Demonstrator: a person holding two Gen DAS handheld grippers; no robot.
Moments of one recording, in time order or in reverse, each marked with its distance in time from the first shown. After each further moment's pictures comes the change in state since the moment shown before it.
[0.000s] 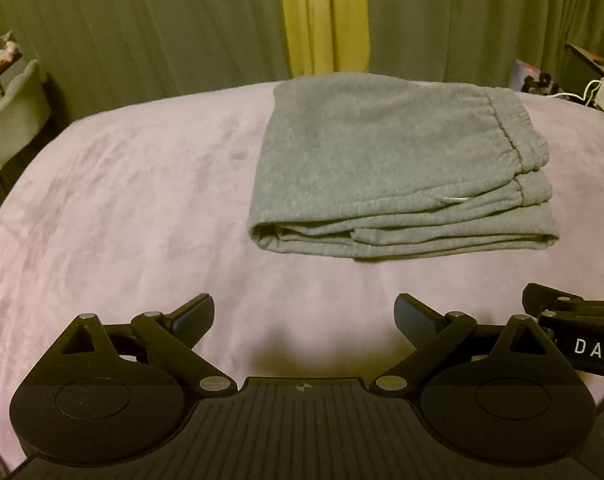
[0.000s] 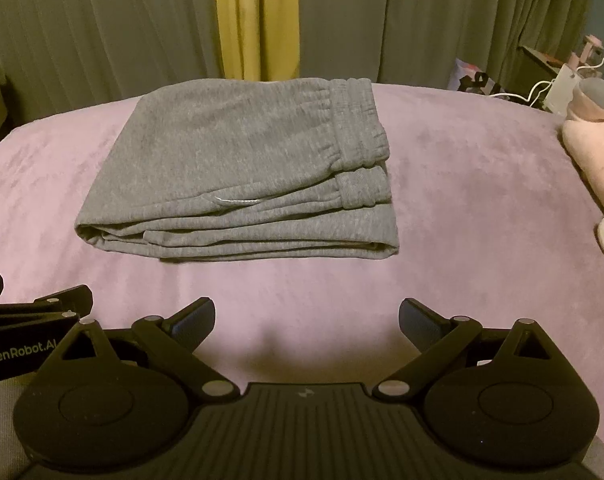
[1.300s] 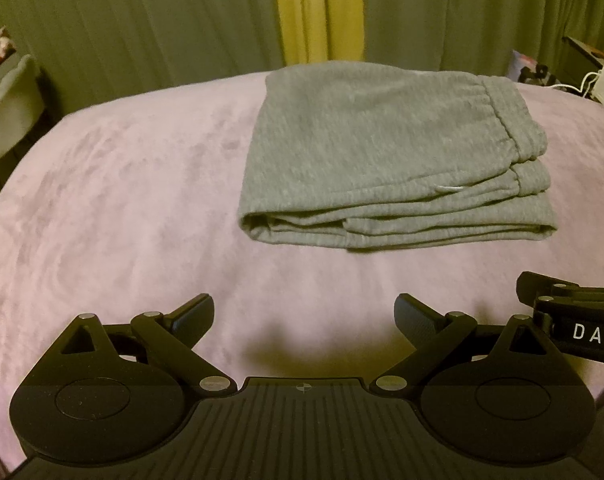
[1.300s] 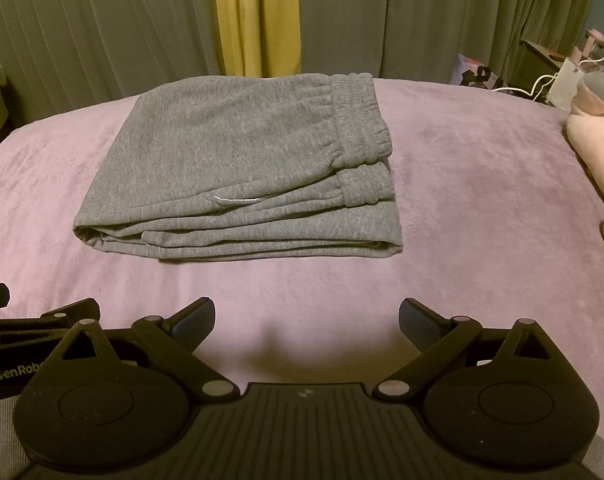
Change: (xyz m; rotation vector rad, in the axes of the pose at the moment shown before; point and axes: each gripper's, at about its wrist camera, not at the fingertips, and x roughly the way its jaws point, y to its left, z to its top) left arm 0.005 -0.003 -0.003 0.010 0.026 -0.016; right arm 0.005 -0.003 0.002 0.014 0.014 0.015
